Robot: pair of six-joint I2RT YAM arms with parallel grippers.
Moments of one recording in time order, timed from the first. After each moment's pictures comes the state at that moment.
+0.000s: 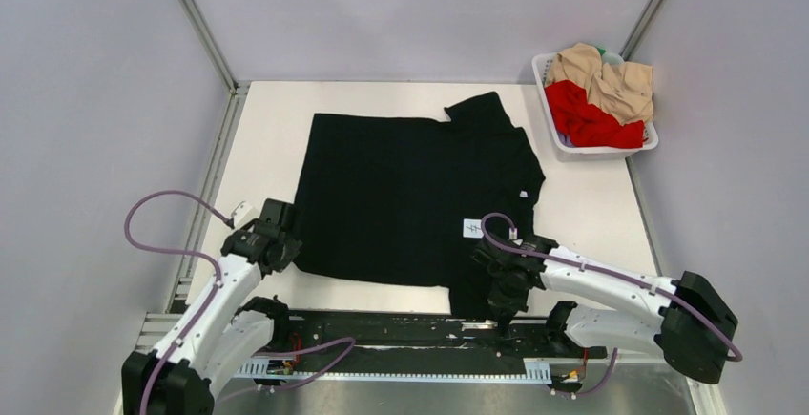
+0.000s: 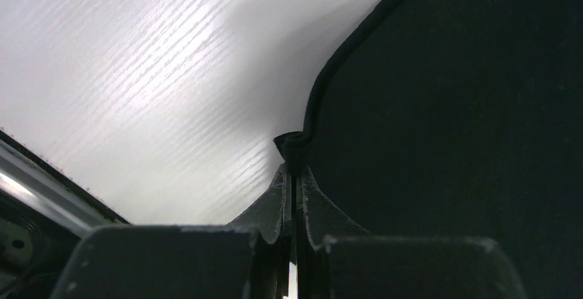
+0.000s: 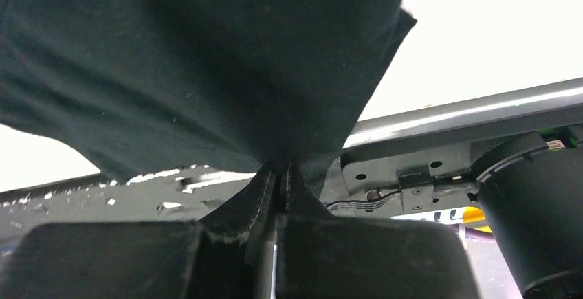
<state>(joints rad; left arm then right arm) -0.25 0.86 0.54 -0.84 -0.41 -1.10 0.94 1.11 0.58 -1.02 0.04 1.26</state>
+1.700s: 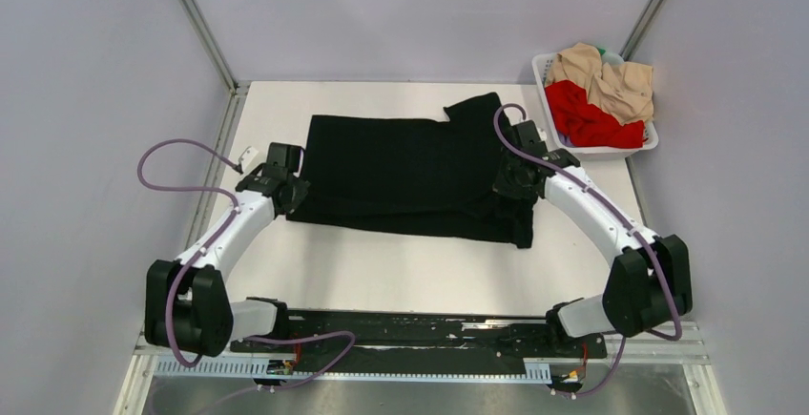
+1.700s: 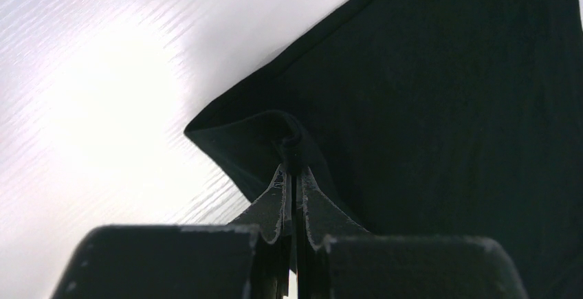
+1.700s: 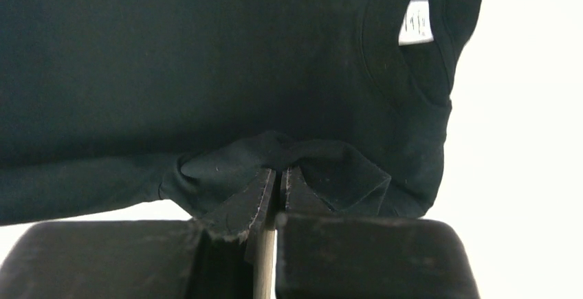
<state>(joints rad) -0.18 1.23 0.82 -0.56 -0.39 -1.08 0.36 1.38 1.07 -0.71 0.14 0.62</state>
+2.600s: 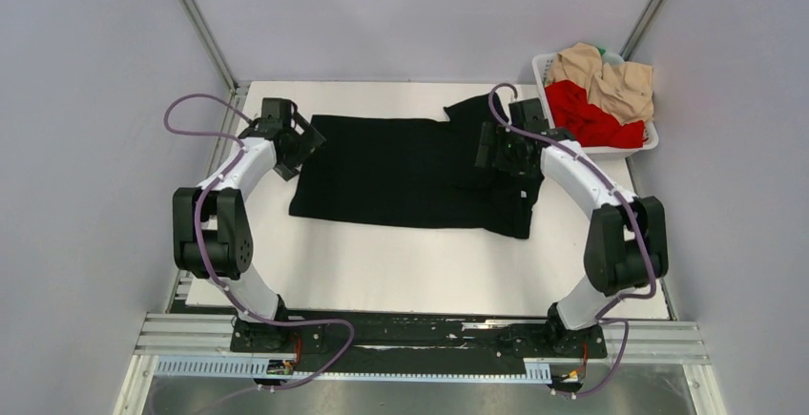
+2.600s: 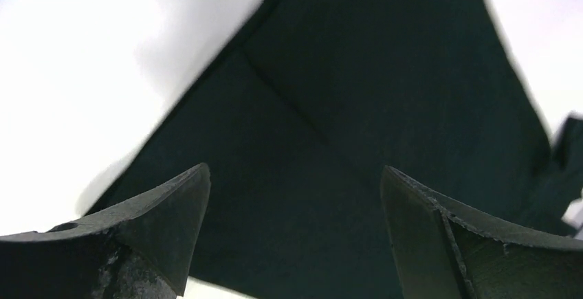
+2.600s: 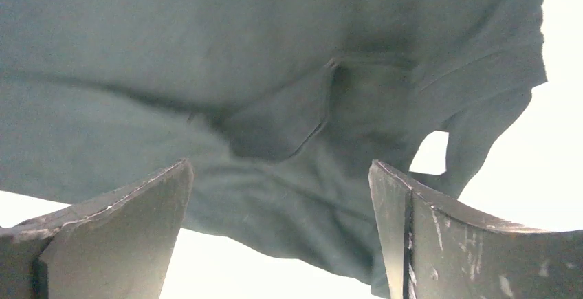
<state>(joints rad) -0.04 1.70 1.27 -0.49 -0.09 -0.85 0.22 1.69 1.31 -0.58 -0.03 0.38</state>
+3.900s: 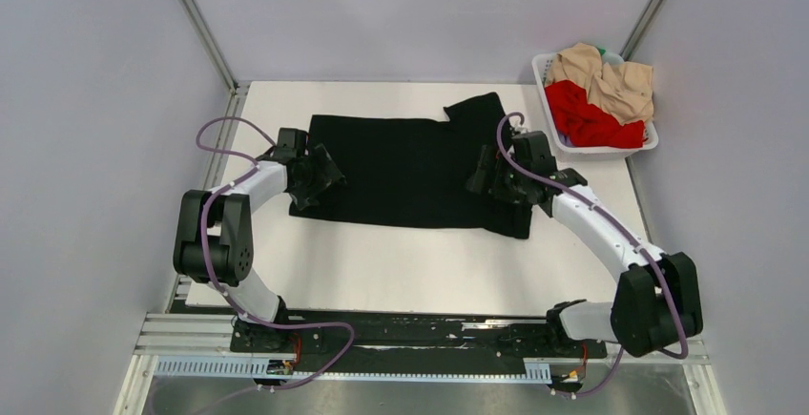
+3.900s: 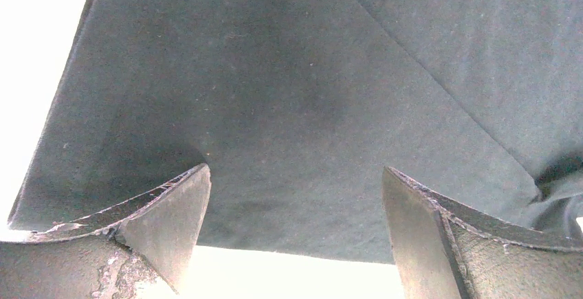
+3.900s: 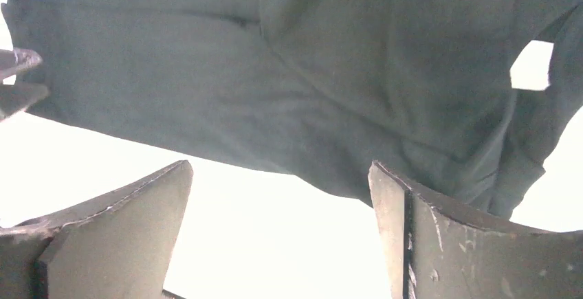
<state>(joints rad) -0.11 1.64 0.97 -0.37 0.12 -0.73 0.33 1.36 0.97 -0.43 -0.09 0.53</state>
